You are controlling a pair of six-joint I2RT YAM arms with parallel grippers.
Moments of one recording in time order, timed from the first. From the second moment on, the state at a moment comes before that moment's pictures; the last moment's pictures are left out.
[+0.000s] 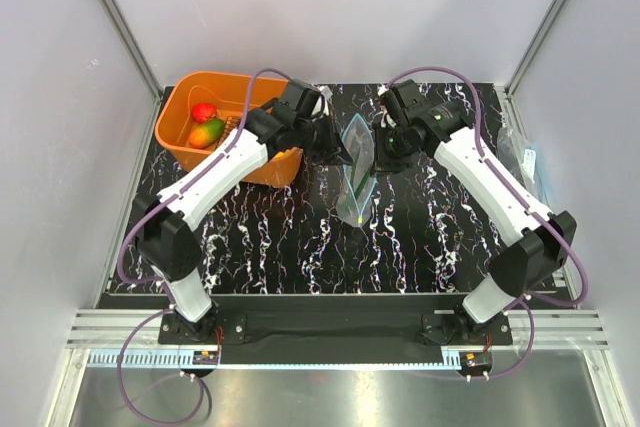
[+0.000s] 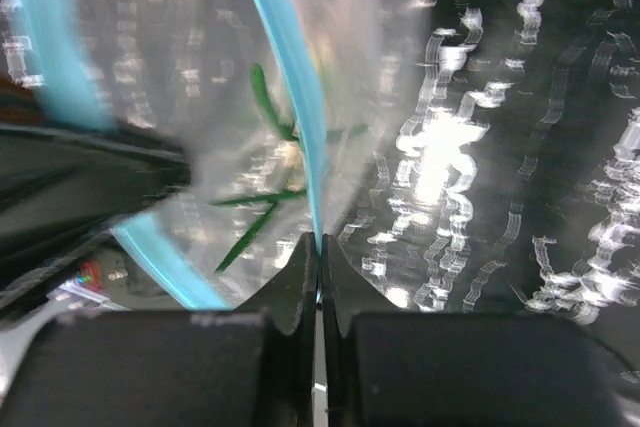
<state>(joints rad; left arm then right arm) -0.63 1.73 1.68 -0.72 0.38 -0.82 0.53 1.60 1.68 -1.09 -0.11 0.46</state>
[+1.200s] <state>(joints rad) -0.56 1.85 1.99 -1.08 0.23 -0.54 0.54 1.64 1.73 -1.28 0.13 0.48</state>
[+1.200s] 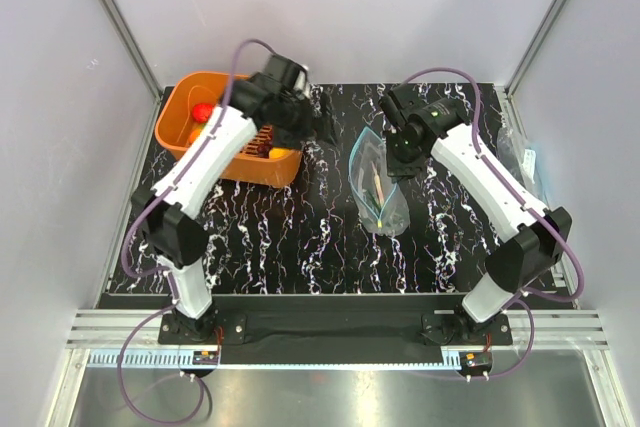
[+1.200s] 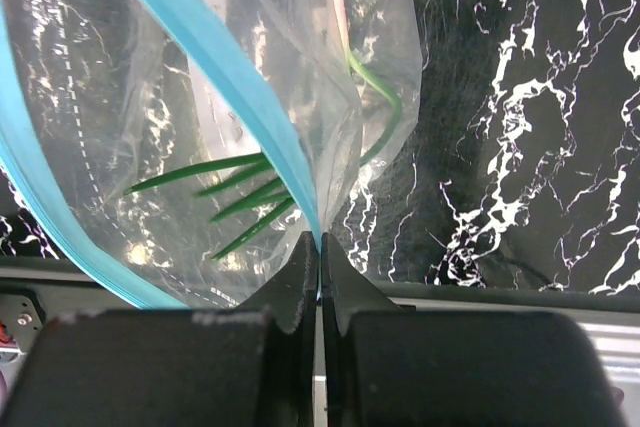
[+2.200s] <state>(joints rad) -0.16 2.34 2.19 -0.91 0.13 -0.37 0.54 1.71 1.69 -1.14 0.02 0.41</state>
